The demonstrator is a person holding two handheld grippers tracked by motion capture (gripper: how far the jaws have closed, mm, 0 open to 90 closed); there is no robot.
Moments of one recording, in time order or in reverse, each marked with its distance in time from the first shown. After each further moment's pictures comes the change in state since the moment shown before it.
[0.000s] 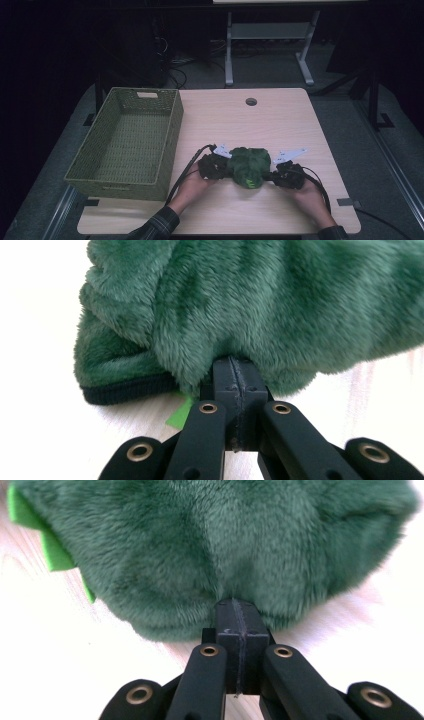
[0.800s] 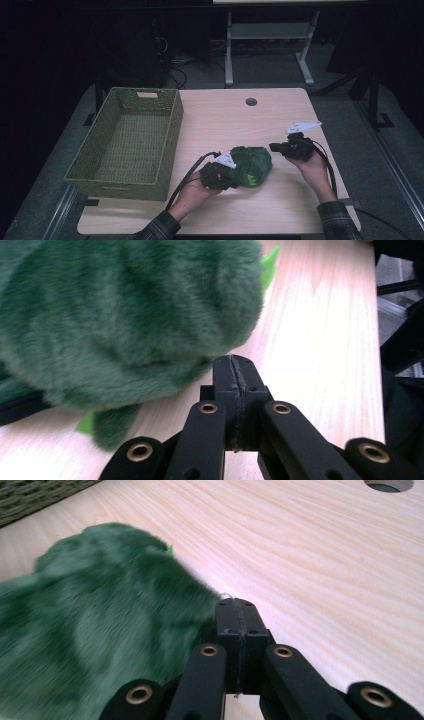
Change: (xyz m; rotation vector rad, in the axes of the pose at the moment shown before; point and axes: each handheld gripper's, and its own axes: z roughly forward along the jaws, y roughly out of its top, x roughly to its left) left arm -0.039 0.004 -0.010 -0.023 -0.123 0.060; right arm -0.066 0.041 -0.015 -0.132 -0.055 0.069
